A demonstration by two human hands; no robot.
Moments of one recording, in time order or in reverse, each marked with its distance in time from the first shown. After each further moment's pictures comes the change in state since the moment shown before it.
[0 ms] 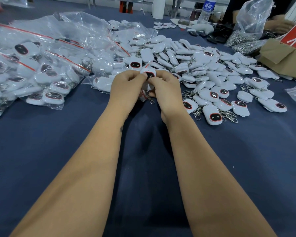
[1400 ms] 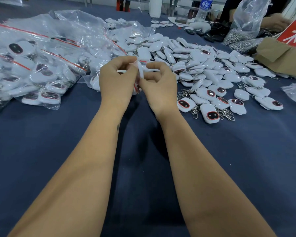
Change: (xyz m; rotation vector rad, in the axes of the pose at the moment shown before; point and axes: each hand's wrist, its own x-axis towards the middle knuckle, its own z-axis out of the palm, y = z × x) left_hand -0.004 0.011 -0.003 -0.029 0.204 0.204; right_hand -0.008 0.001 0.006 -0.023 0.004 -0.176
